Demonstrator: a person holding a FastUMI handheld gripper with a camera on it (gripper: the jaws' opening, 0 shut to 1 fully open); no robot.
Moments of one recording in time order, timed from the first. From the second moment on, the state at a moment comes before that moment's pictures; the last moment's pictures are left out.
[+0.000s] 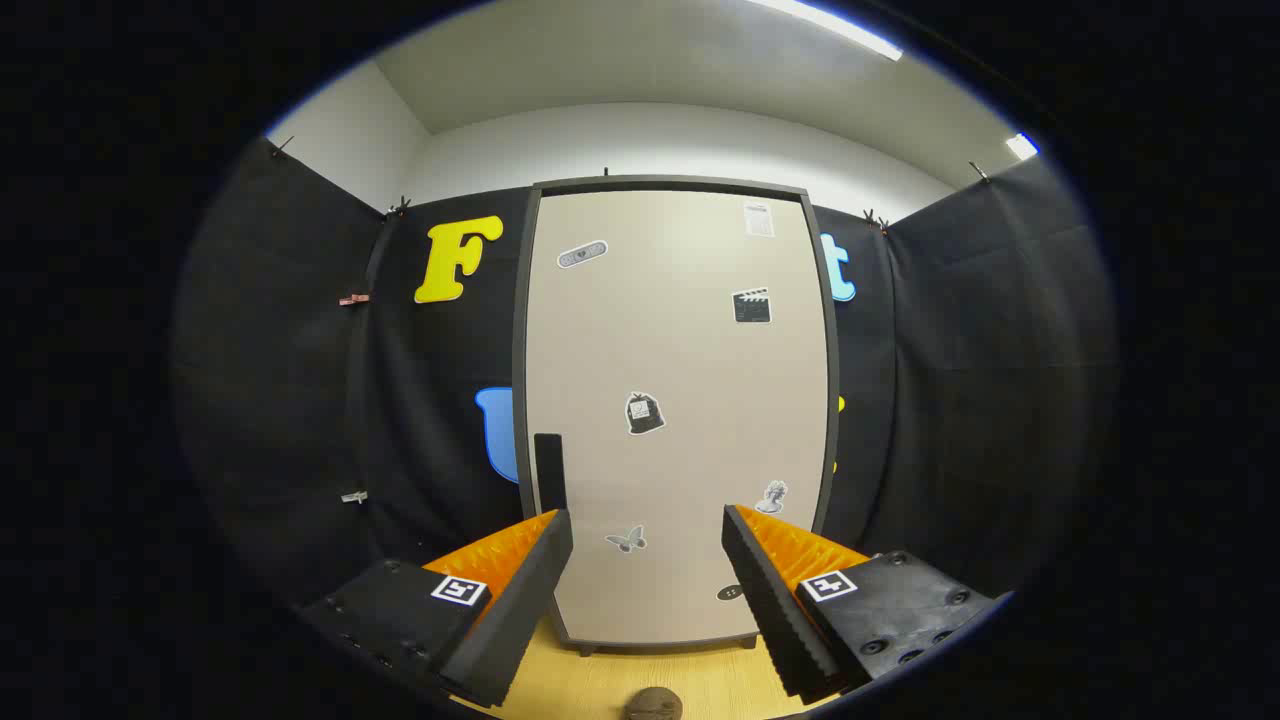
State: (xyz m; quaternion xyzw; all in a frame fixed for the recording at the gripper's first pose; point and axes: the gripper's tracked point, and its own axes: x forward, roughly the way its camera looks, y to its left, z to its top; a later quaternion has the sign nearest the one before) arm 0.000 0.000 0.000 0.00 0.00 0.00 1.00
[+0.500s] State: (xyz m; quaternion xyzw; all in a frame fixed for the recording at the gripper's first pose) arm -0.003 -0.002 0.001 0.00 0.00 -0.01 1.00
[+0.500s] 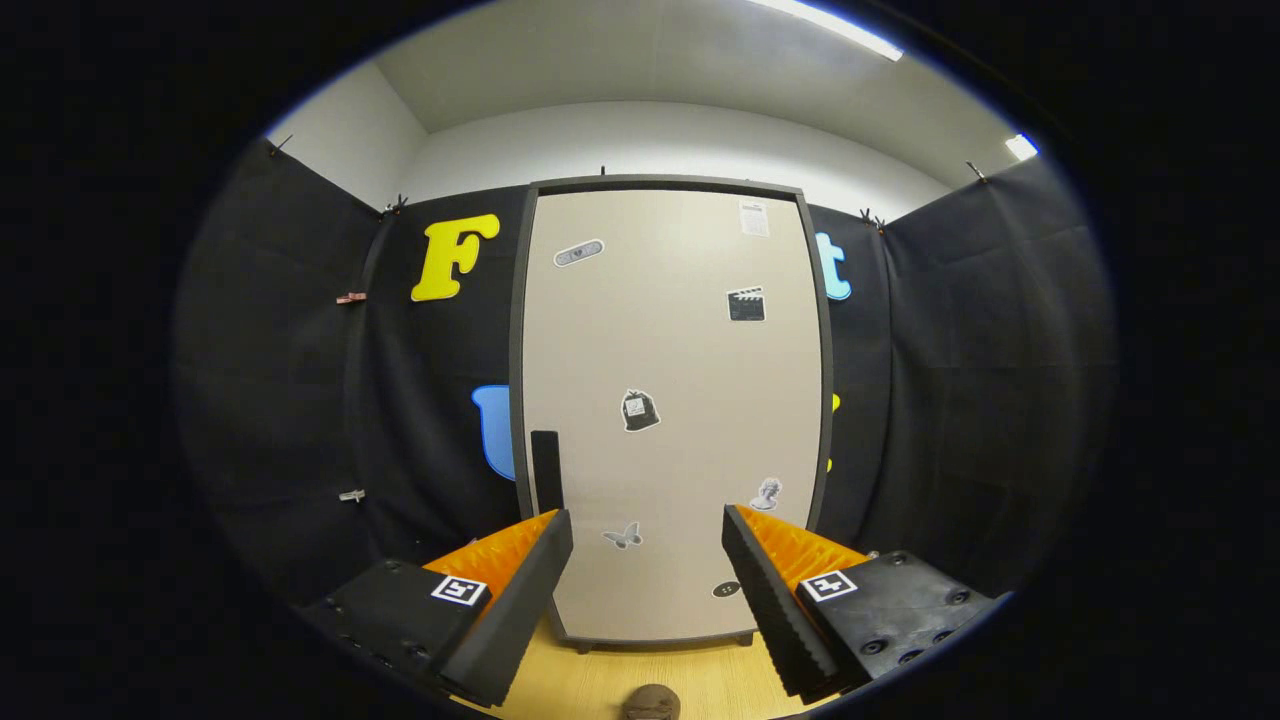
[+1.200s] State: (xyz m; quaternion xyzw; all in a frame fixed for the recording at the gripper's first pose) arm 0.022 0.017 -0.019 0.01 0.03 0.01 1.00
